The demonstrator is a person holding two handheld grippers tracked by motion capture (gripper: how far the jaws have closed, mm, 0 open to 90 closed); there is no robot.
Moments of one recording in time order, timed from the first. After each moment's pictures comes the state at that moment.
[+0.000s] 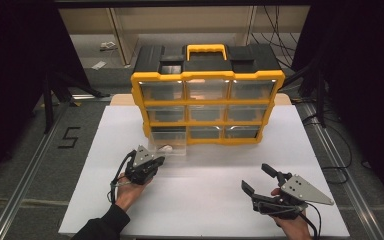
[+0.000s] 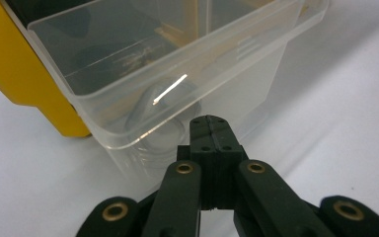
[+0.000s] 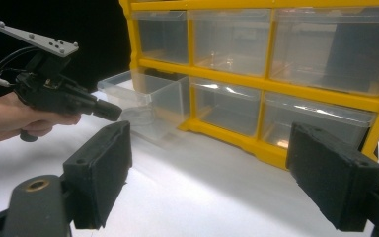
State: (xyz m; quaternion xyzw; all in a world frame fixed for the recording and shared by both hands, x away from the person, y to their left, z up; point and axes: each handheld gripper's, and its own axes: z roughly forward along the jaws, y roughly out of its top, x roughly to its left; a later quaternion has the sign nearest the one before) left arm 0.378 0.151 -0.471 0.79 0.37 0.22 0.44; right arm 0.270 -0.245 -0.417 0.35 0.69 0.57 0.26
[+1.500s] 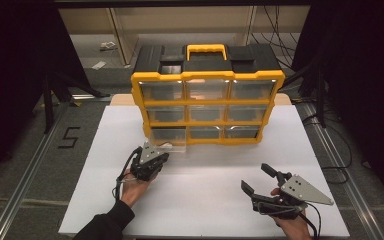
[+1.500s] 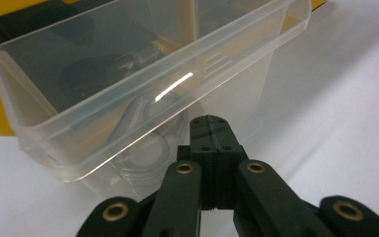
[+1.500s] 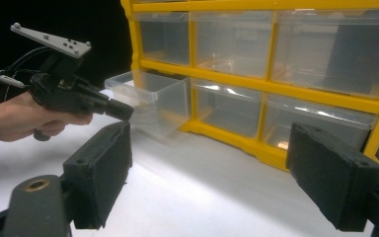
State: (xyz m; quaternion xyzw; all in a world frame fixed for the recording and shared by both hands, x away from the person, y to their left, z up) left arm 0.389 0.137 -0.472 0.79 0.36 0.23 0.43; right arm 0.270 -0.244 -0.416 0.35 0.69 0.57 0.27
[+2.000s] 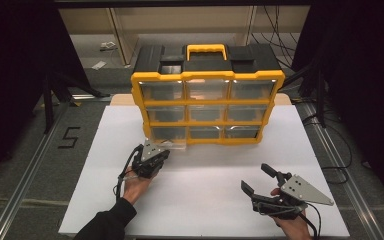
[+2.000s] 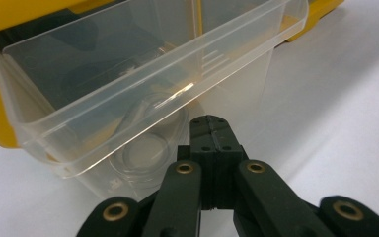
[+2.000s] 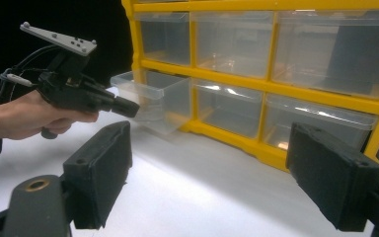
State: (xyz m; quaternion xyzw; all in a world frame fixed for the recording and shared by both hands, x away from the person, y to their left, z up) left arm 0.397 0.135 -0.471 0.79 0.37 0.24 0.44; right arm 0.269 -0.244 -0.416 0.35 0.69 0.57 0.27
